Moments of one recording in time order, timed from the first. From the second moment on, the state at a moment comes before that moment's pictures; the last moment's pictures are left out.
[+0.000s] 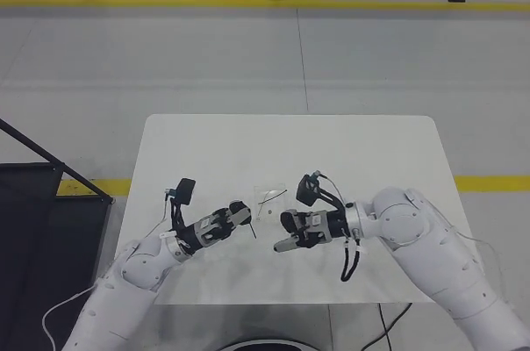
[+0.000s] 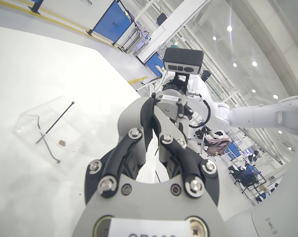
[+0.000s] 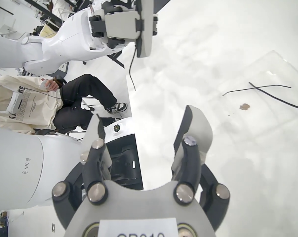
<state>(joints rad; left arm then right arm) 1.29 -1.10 -1.25 -1.50 0.12 -0.91 -0.42 -0.77 -1.03 0.86 -1.51 -0.06 -0.59 1.05</state>
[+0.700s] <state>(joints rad) 1.34 -1.08 -1.32 -1.51 0.15 -0.93 -0.41 -0.67 -1.05 0.81 -1.46 -0.20 -0.20 1.04</state>
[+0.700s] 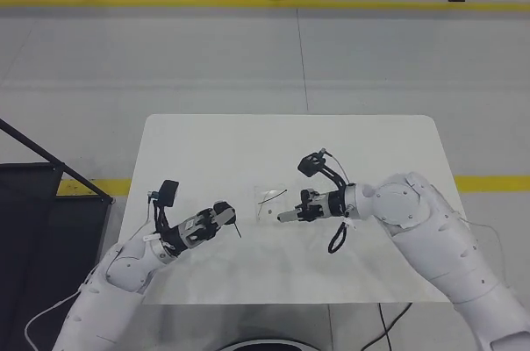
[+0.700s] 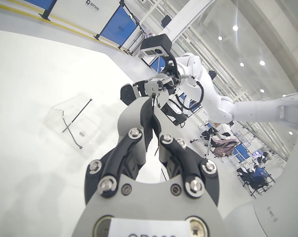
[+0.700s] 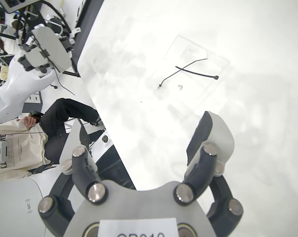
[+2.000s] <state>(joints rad) 1.35 -1.08 -1.31 -1.50 0.22 -0.94 -0.36 -0.37 -1.29 0.56 -0.96 -0.19 0.02 1.02</state>
